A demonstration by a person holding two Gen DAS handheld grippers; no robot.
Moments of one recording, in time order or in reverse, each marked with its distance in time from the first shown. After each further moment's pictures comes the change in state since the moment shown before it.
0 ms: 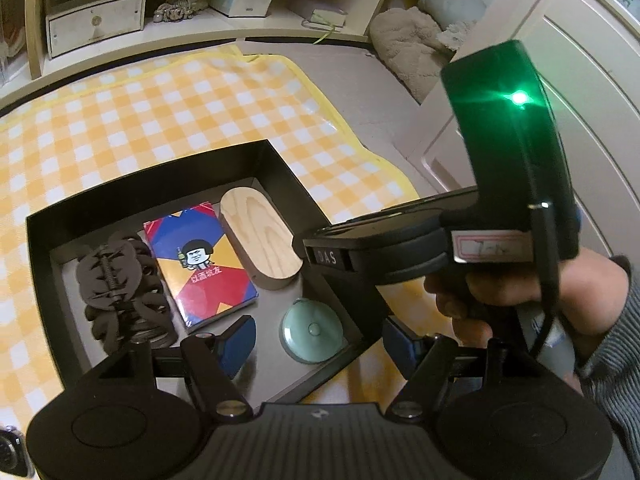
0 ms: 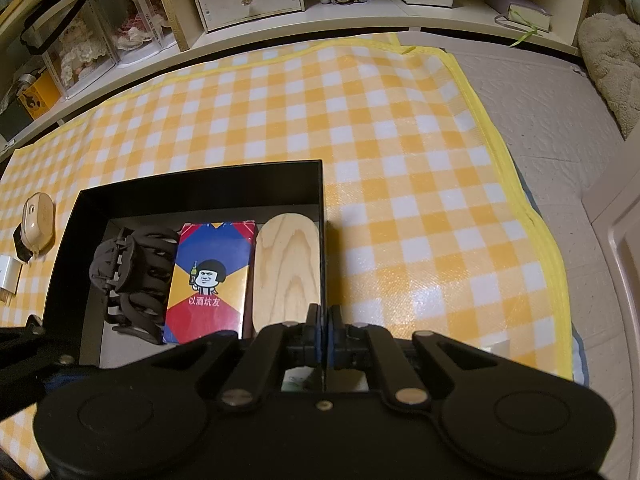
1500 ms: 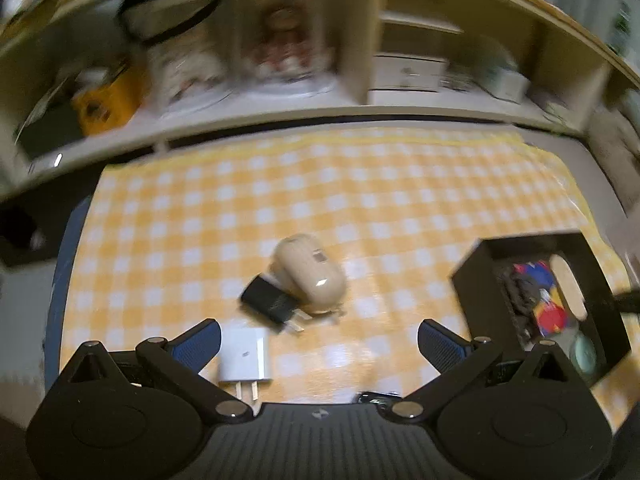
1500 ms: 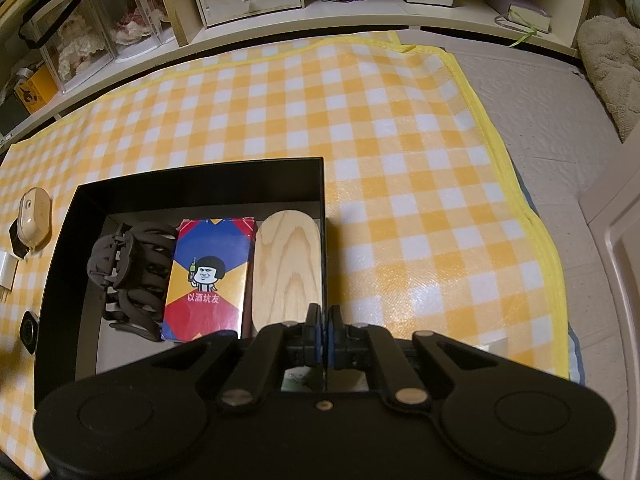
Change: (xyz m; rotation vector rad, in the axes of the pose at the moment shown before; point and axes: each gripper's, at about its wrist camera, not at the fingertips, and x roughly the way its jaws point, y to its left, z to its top) left arm -0.154 0.199 -0.049 -0.283 -0.151 0.504; right arm 0.002 0.001 -0.004 -0.004 0.003 -0.003
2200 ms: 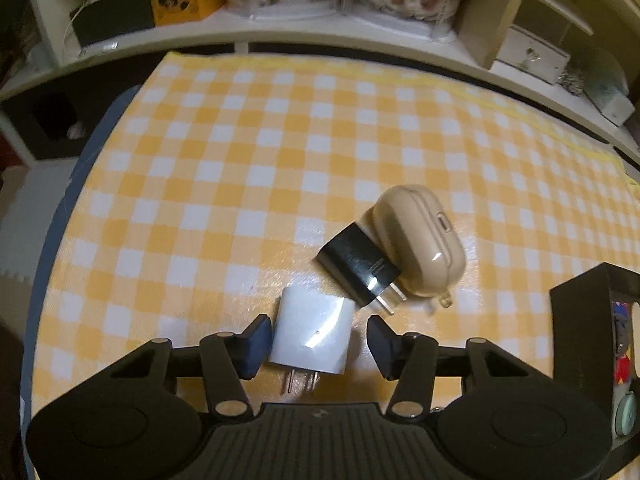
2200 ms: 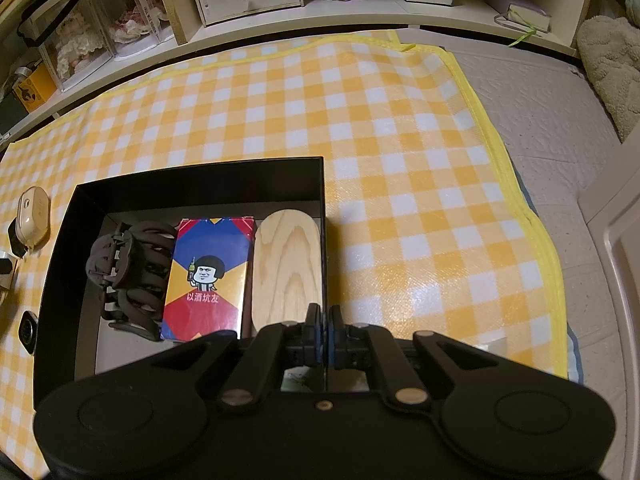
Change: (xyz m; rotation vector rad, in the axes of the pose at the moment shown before) left arm 0.069 0.046 -0.010 -0.240 0.159 0.115; right arm 0.001 0.000 0.000 -0.002 0.001 0.000
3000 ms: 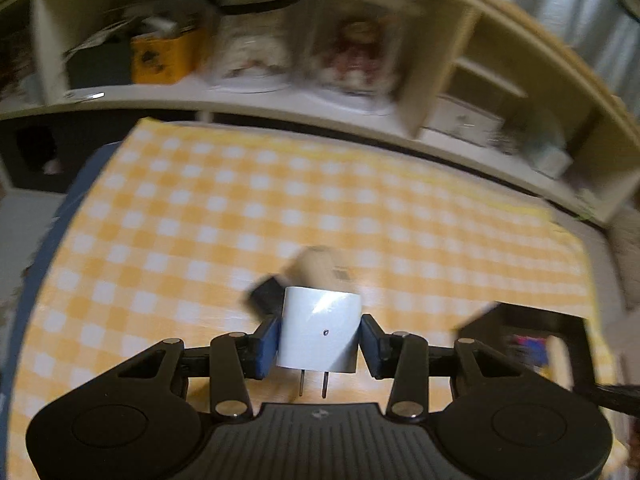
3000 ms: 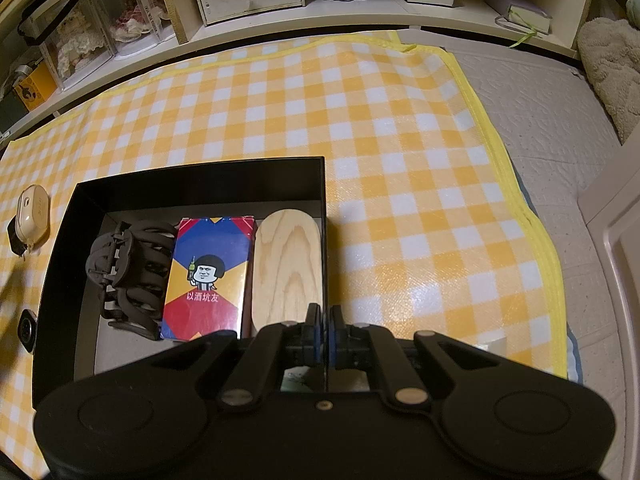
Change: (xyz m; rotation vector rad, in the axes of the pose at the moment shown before) left arm -0.074 -0.028 -0.012 -0.010 -0.201 -0.175; right arm 0.000 0.001 0.001 -0.002 0.000 0.000
